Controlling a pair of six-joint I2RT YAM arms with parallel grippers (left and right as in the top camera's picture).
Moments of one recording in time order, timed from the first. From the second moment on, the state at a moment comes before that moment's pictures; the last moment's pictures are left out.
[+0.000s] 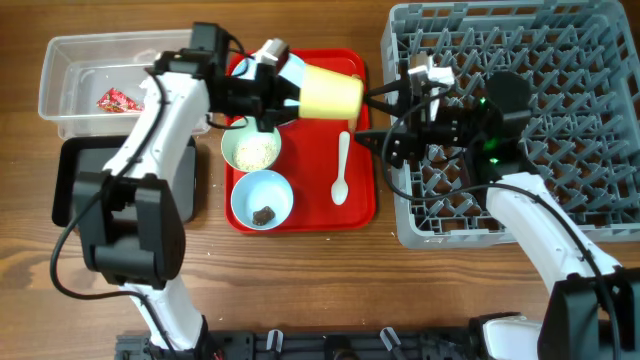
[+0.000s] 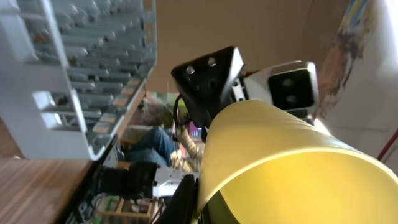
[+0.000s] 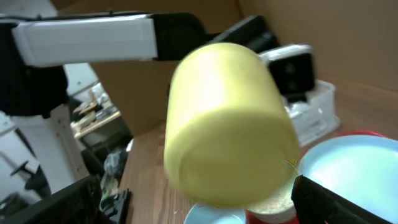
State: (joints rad) left arm -0.16 1.96 1.59 -1.00 1.54 -0.25; right arm 0.15 1.49 0.85 0.60 -1.28 0.38
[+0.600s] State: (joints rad) left arm -0.24 1.96 1.59 -1.01 1.56 -0.25; right arm 0.16 1.49 0.85 0.68 -1.27 0.45
